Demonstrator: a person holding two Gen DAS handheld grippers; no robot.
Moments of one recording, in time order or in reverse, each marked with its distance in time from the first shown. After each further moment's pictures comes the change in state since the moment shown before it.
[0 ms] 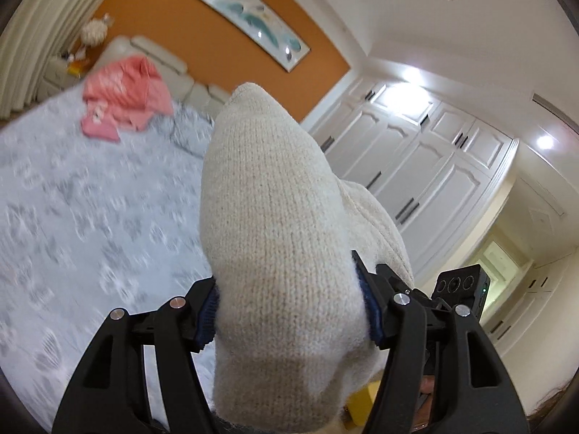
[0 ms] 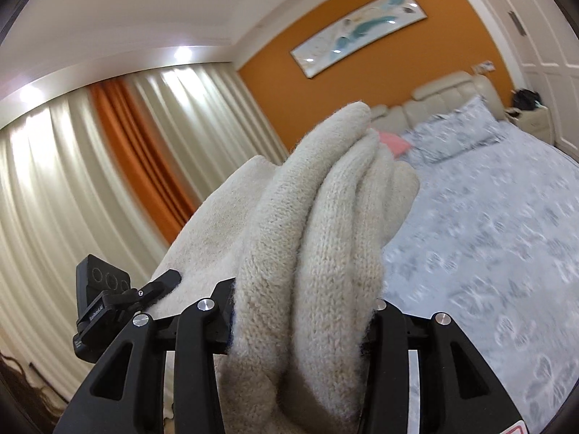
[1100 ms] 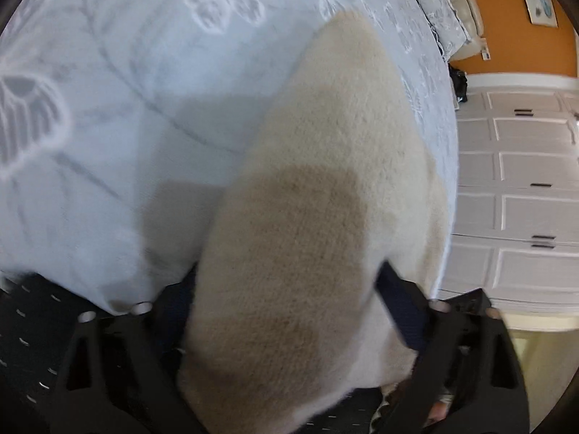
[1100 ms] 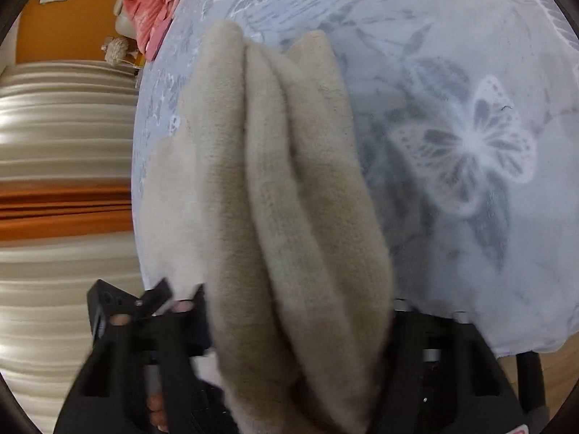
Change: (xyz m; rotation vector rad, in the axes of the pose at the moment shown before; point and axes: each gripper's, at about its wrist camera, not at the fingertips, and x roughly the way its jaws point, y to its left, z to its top) left arm 0.201 0.271 -0.311 -0.704 0.568 0.462; right arm 0.115 -0.314 -0.296 0.751 0.691 -0.301
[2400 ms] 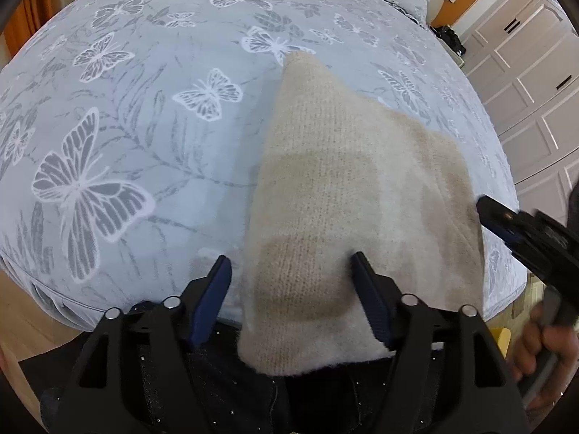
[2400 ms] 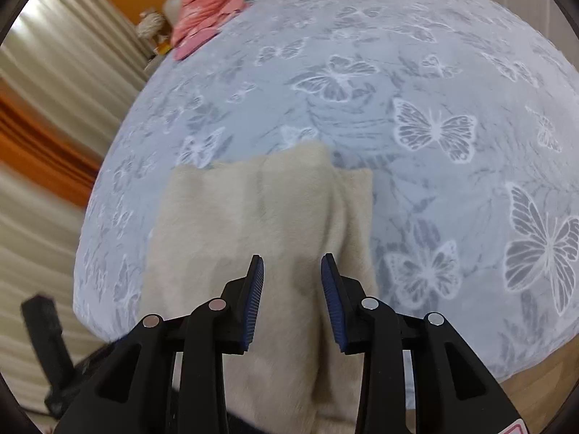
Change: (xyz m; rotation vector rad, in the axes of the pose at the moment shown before) left arm -0.042 -0.031 -0.038 0.418 -0.203 0.333; right arm -0.055 0.094 -0.029 -0.387 -0.235 -0.285
